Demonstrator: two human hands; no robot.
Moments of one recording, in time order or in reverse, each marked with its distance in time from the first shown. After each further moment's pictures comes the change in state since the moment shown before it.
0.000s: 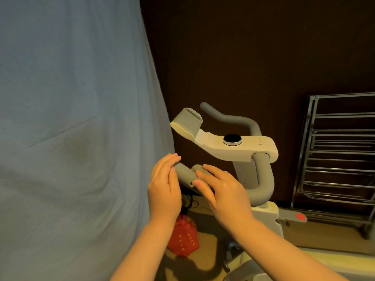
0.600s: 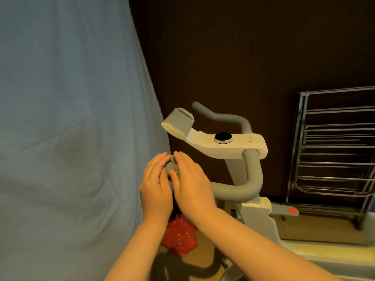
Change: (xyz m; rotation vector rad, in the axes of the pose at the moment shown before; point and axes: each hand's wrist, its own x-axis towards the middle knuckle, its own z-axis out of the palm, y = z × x) left_hand -0.001 0.000 0.005 -0.017 0.028 0.021; right_hand 0.022 -0.036 0.015 0.172 -0.181 0.082
